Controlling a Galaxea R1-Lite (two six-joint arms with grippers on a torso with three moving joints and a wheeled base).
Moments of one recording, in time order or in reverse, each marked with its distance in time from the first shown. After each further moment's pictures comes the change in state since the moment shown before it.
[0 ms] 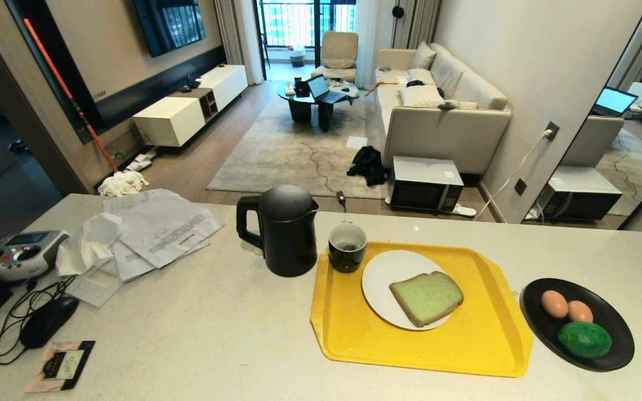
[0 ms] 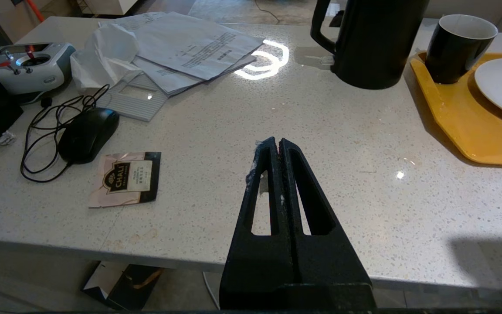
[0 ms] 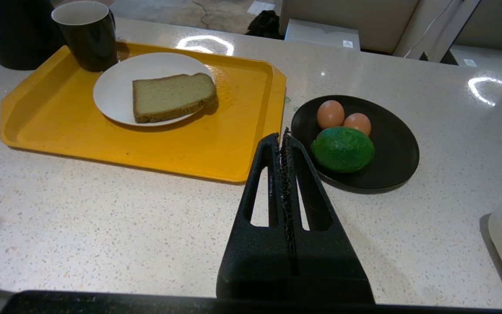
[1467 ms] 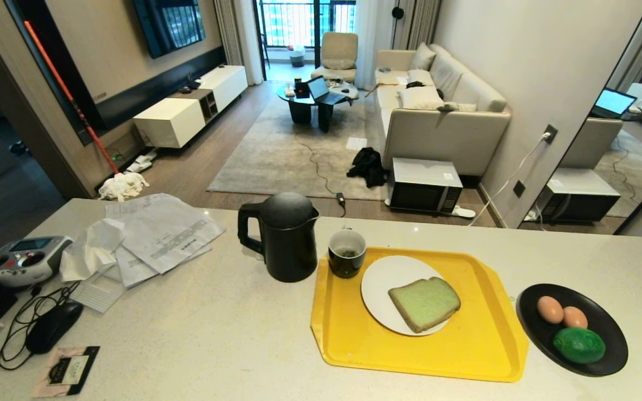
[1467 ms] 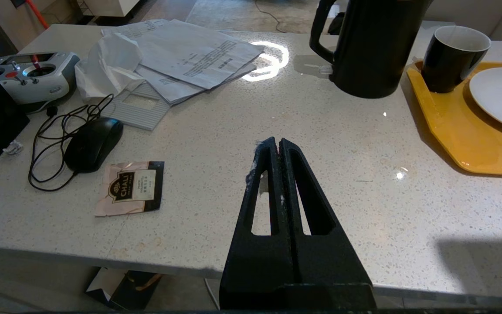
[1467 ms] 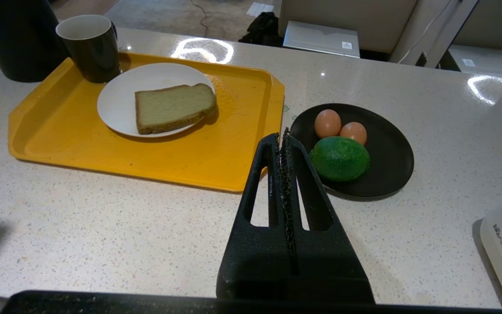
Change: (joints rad) left arm 0.000 0.000 0.000 0.000 0.000 -0.001; right arm 0.000 0.000 0.000 0.000 -0.003 0.011
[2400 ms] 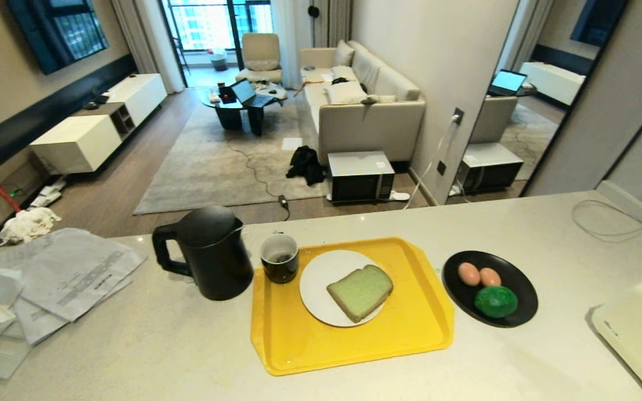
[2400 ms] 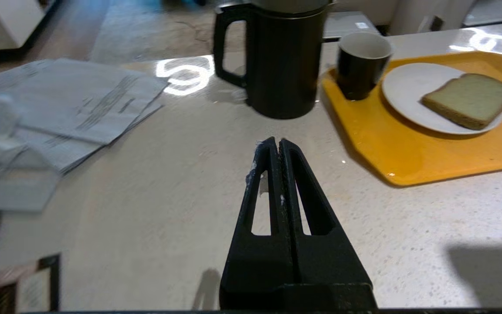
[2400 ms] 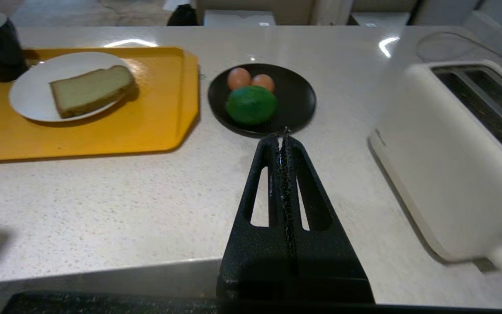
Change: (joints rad) left arm 0.000 0.000 0.000 0.000 0.001 0.002; right arm 0.000 0.000 0.000 0.000 -0.001 0.001
